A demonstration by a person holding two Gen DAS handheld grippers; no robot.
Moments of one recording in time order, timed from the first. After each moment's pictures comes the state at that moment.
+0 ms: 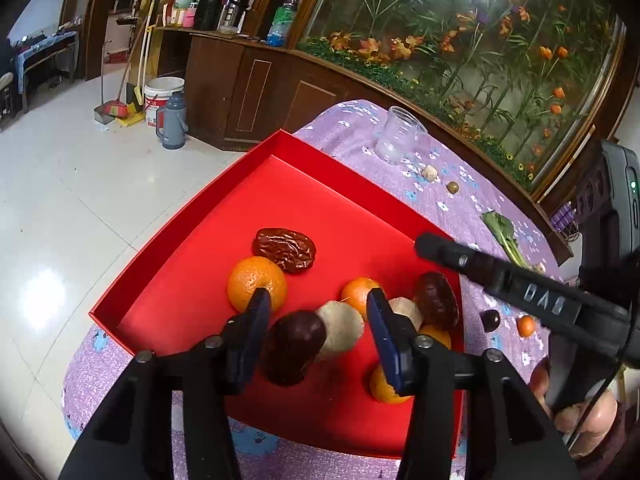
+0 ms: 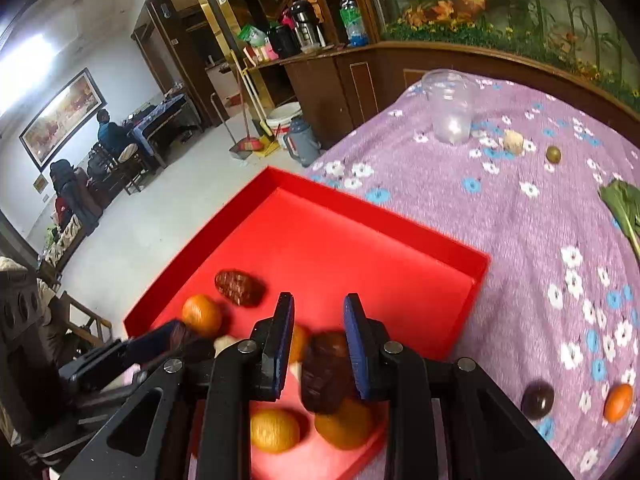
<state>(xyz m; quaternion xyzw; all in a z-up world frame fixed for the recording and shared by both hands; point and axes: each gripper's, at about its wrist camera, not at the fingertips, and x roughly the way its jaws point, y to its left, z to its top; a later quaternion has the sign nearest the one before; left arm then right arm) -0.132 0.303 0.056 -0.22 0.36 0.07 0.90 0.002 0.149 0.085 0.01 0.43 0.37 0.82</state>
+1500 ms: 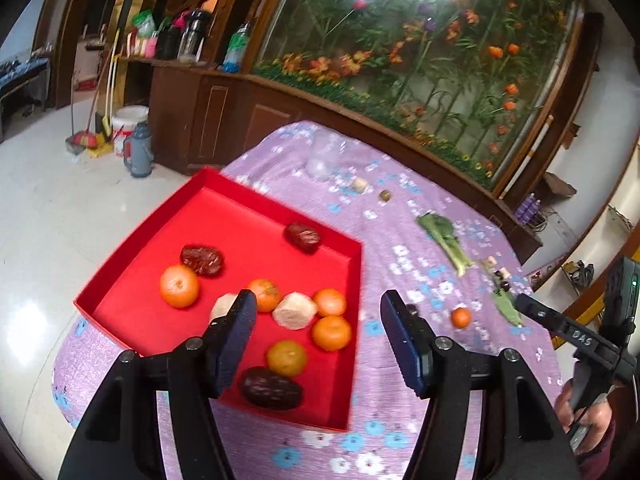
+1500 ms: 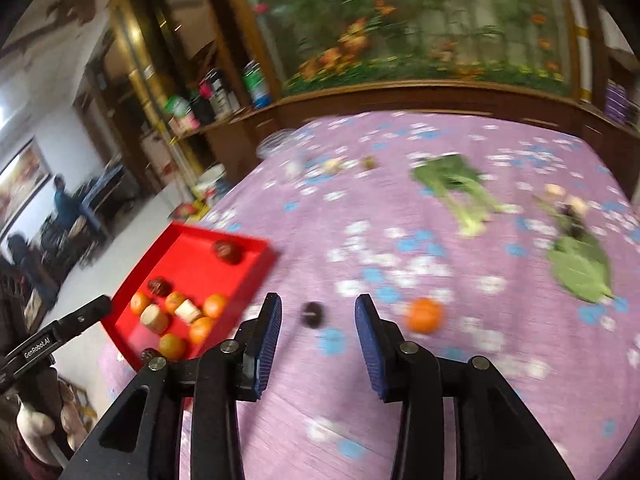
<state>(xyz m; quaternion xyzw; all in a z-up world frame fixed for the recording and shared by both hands) -0.169 0.237 0.122 -0.19 0.32 0.01 0.93 -0.053 -0.076 0.130 0.08 0.38 0.23 0.89</state>
